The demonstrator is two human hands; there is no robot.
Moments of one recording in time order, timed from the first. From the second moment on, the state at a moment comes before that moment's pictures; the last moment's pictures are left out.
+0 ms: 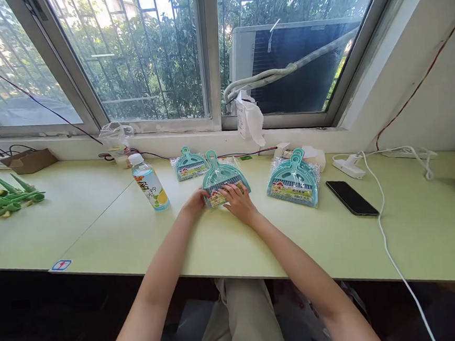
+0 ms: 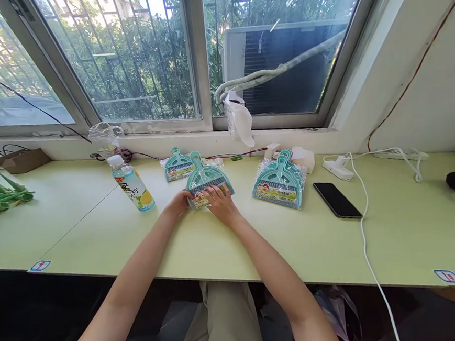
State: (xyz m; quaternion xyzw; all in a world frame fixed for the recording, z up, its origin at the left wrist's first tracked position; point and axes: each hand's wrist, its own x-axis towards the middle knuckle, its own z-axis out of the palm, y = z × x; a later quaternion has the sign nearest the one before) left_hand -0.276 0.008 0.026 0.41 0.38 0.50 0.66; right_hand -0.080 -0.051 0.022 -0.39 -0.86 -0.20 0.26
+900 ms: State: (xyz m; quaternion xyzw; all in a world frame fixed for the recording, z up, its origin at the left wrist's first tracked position) left_hand -0.260 0.011 0.020 0.40 0.33 0.49 0.70; right_hand -0.087 -0.054 0.021 -0.39 -0.84 -0.11 0.36
